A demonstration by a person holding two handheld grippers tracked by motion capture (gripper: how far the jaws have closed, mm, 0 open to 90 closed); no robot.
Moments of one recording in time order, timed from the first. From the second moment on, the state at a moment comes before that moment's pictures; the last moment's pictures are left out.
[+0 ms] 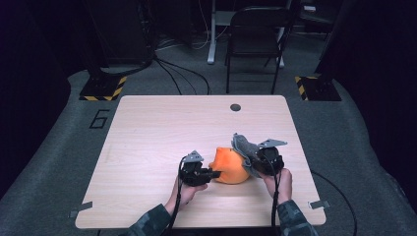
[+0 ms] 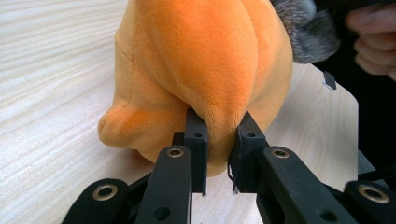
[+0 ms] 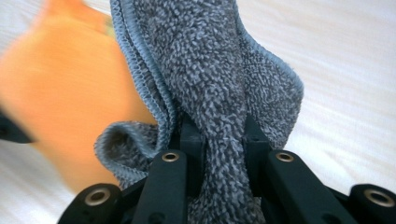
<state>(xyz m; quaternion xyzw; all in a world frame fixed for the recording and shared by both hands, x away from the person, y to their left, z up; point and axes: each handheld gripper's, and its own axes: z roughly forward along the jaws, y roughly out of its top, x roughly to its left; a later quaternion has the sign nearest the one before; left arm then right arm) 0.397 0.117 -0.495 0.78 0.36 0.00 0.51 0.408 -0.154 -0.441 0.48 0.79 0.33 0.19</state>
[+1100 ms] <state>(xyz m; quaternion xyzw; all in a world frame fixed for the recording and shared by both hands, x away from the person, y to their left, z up) 0.394 0.114 -0.495 0.79 0.34 0.01 0.51 0.382 -0.096 -0.418 0.38 0.81 0.39 0.20</state>
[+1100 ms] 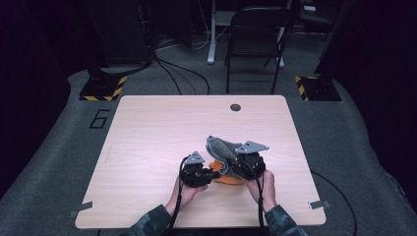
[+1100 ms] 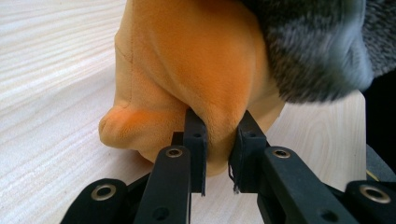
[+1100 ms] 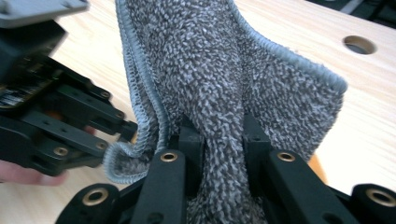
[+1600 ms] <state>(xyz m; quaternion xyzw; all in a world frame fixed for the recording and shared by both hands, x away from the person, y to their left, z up) 0.396 0.115 -0.496 0.79 0.34 0.01 0.52 0.402 -0.146 -0.432 0.45 0.79 0.35 0.21</state>
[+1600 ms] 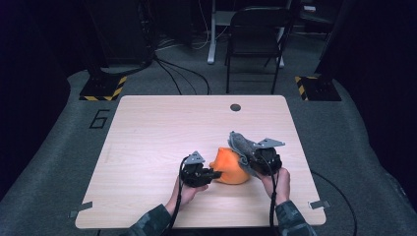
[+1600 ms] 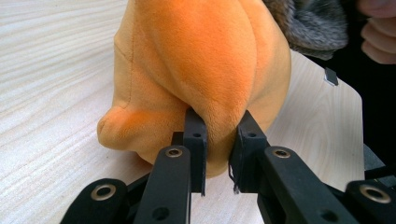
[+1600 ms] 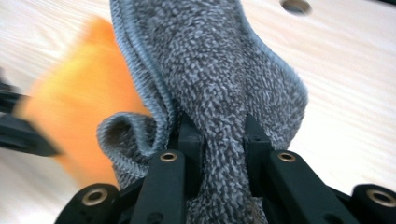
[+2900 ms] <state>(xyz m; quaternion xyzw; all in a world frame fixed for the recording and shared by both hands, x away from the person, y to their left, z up) 0.397 0.115 -0.498 0.79 0.34 0.01 0.51 0.392 -0.126 -0.422 0.44 0.81 0.35 0.20</state>
